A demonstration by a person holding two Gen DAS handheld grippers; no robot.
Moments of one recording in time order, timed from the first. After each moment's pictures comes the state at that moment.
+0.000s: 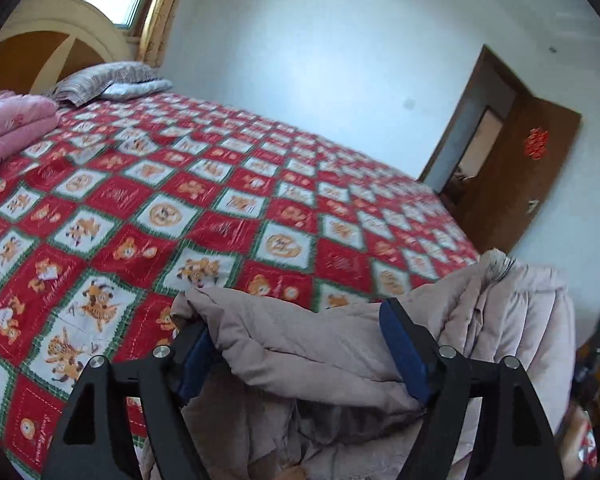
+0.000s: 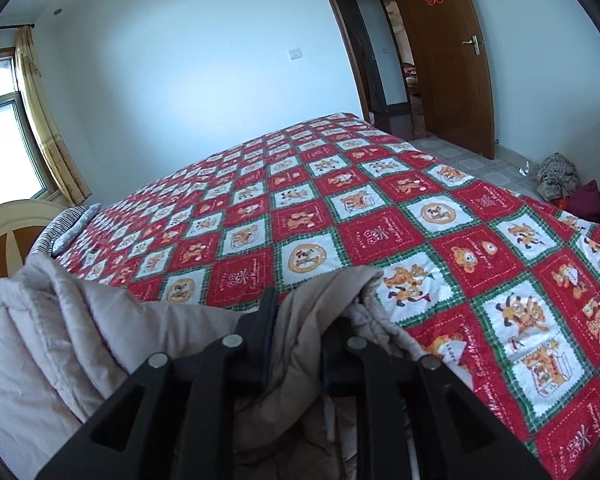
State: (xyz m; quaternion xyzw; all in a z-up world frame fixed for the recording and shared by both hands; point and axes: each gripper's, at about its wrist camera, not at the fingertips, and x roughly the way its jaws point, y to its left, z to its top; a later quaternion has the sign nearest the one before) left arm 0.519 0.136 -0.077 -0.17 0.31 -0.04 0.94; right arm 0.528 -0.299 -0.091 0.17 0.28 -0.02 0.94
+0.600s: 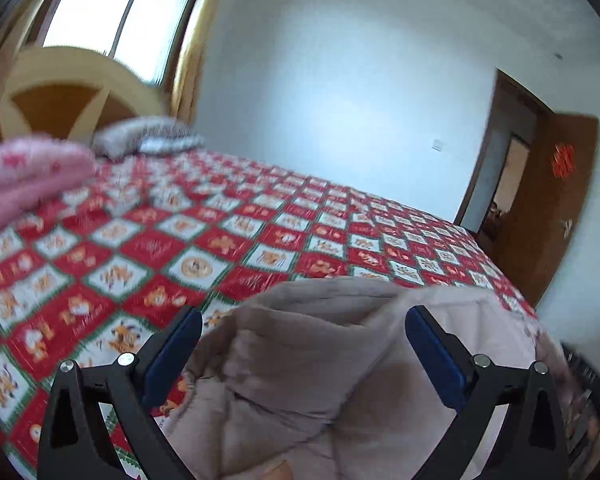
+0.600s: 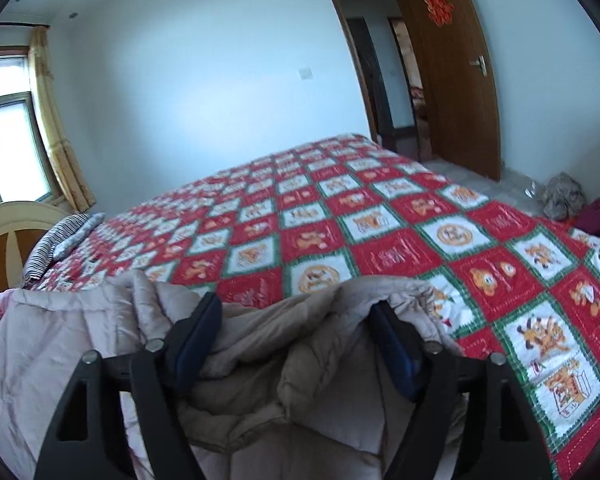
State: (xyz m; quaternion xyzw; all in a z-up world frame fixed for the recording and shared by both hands) left arm 0.492 0.099 -0.055 -0.11 0.19 0.04 0.97; right arm 0.537 -0.287 -0.093 0.16 0.22 -0.01 0.96
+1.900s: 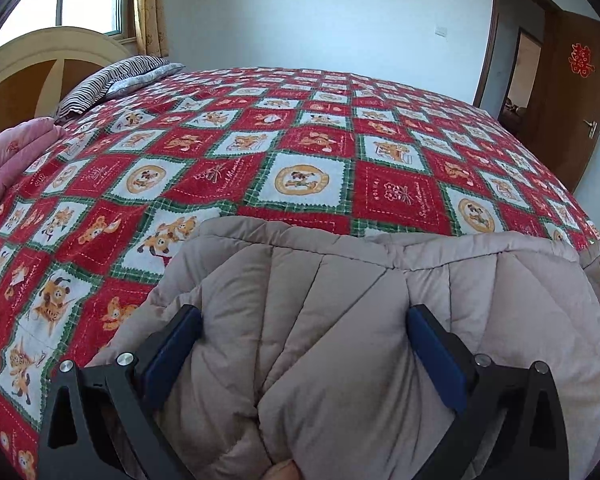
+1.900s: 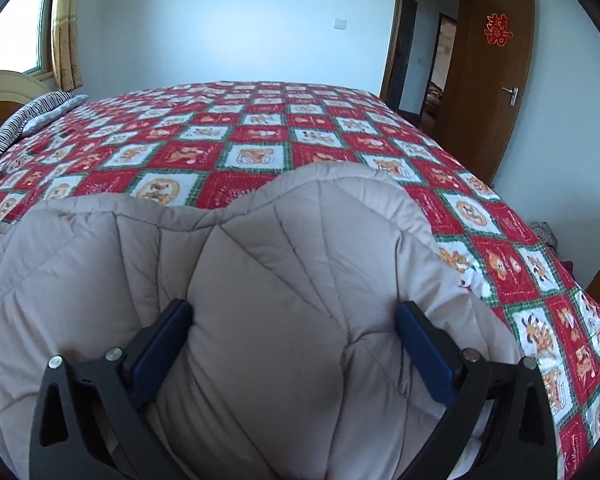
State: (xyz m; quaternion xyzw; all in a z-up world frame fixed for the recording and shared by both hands) left arm 0.594 0.069 -0.159 -0.05 0.38 0.05 0.92; right arm 0.567 -0.222 -0.148 -0.01 0.36 -0.05 0.93
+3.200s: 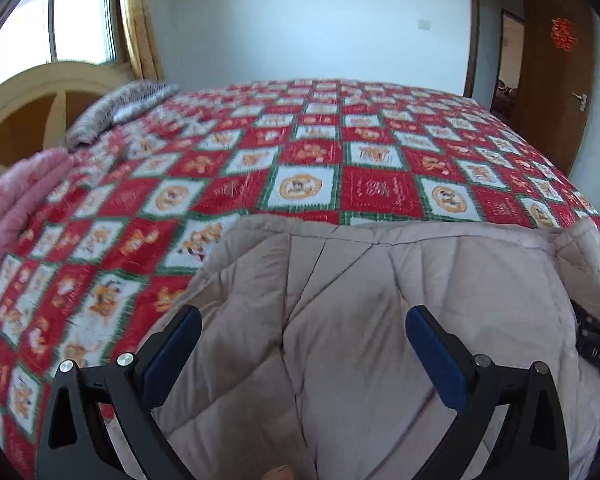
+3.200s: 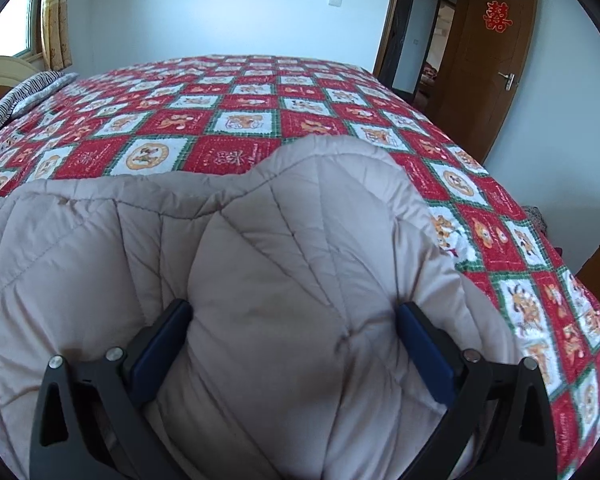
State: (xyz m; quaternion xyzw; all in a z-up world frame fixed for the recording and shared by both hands) left arm 0.531 0.053 -0.120 0.02 0.36 0.05 0.93; right arm 0.552 -0.225 -0.149 -0.02 0.41 -0.07 0.91
